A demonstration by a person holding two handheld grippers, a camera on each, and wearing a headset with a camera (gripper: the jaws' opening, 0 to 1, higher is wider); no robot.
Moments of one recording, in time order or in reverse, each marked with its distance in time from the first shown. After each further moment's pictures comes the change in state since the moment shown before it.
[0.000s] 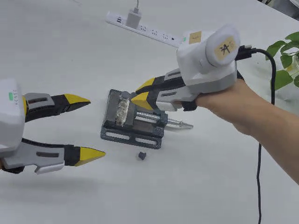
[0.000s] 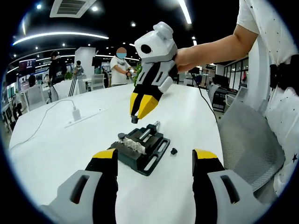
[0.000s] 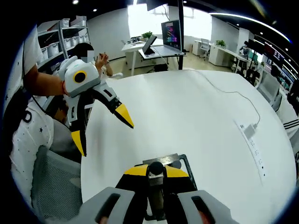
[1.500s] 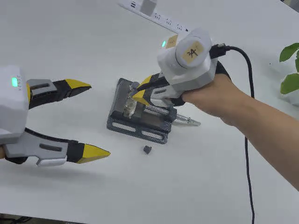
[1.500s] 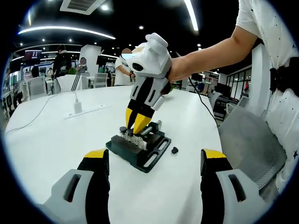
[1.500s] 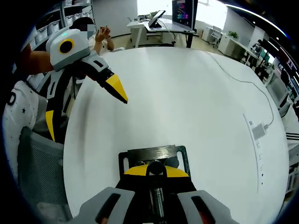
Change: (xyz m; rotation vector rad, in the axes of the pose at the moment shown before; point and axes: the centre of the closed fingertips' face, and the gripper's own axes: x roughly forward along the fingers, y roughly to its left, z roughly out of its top) left arm 0.005 0.010 -0.011 -0.079 -0.039 0.002; right arm 0.041 -0.018 -0.023 -0.139 0.209 -0.002
